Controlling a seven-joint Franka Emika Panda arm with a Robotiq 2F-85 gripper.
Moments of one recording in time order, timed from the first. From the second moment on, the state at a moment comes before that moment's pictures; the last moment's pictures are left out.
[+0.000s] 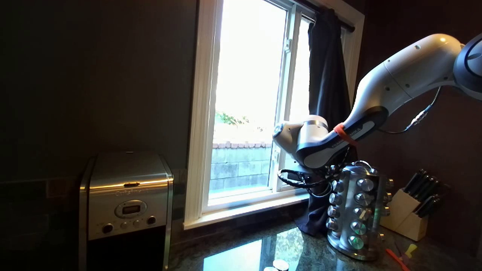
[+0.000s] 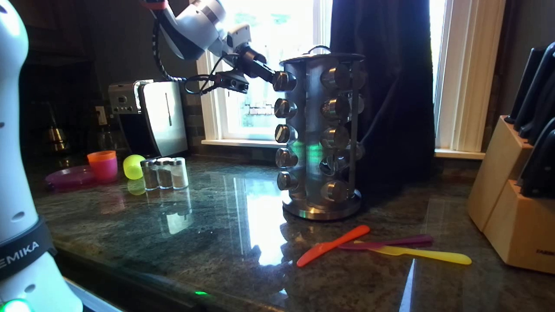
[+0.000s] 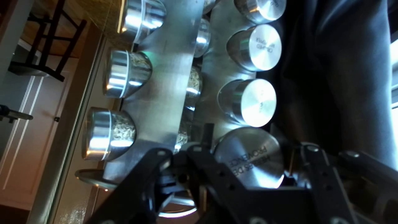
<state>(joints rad) 0.07 0.11 0.06 -2.05 -1.00 1.71 2.03</state>
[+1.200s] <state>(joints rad) 0.07 0.08 0.06 -2.05 -0.87 1.62 2.00</state>
